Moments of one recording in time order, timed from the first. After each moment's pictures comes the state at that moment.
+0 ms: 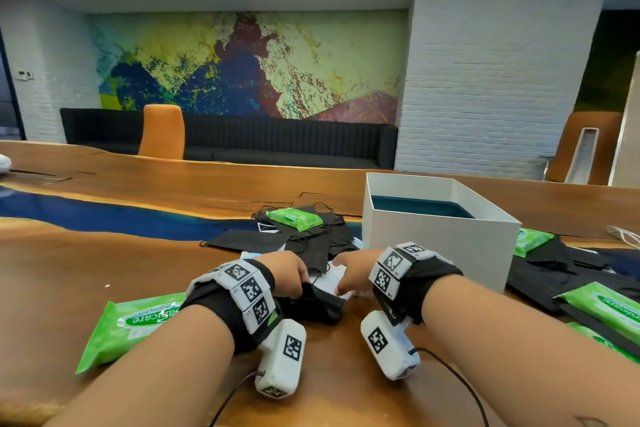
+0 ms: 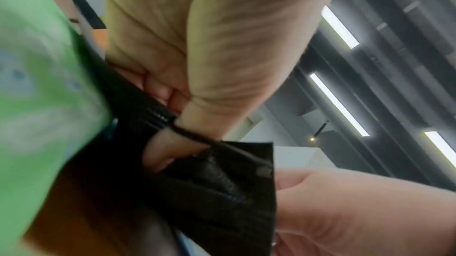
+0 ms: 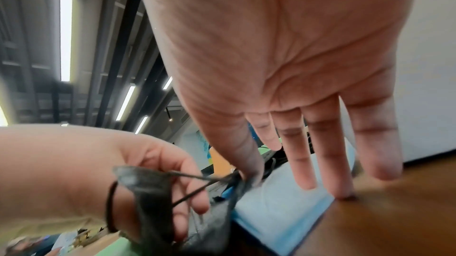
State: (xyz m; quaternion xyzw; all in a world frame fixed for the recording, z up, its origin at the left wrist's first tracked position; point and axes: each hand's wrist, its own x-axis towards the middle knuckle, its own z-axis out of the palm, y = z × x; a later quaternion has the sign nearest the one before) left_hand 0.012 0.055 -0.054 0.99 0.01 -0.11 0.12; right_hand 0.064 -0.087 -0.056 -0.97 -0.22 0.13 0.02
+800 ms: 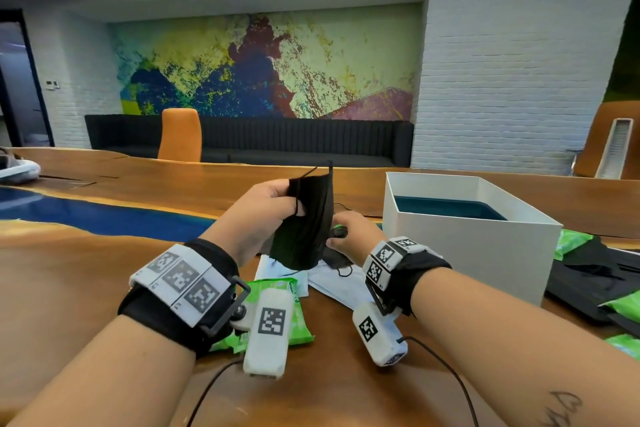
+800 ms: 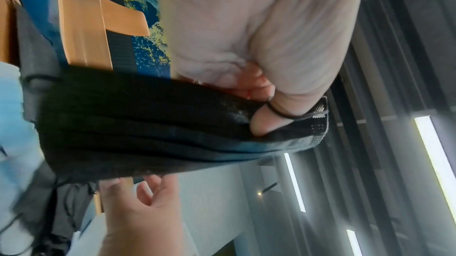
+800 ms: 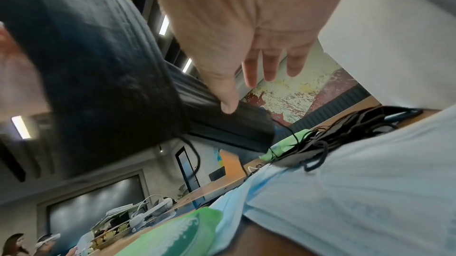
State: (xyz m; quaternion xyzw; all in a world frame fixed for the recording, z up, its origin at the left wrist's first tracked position) left_hand -0.018 0.094 -0.002 0.77 -0.06 0.14 0.62; right_hand 0.110 -0.048 -0.060 -0.92 -0.27 -0.08 0.27
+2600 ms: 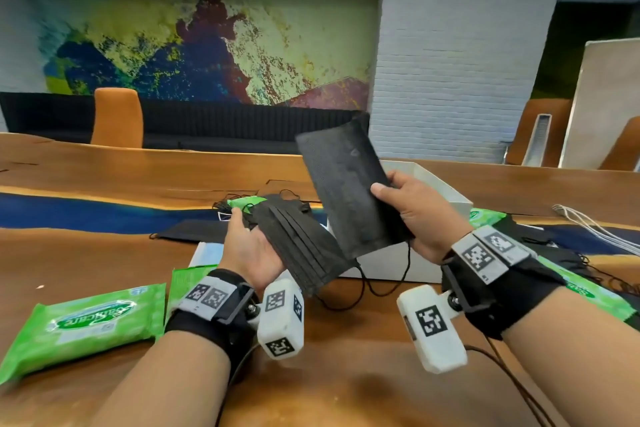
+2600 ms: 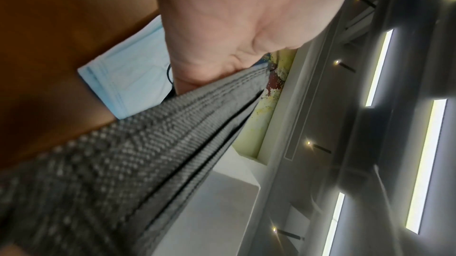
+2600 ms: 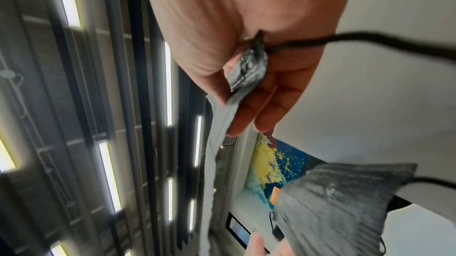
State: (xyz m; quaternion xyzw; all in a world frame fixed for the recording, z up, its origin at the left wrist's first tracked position) left_hand 0.039 0.026 -0.081 0.31 0.01 -0.02 0.95; right_hand 0.034 -0.192 -0.010 -0.72 -0.20 -0.01 0.67
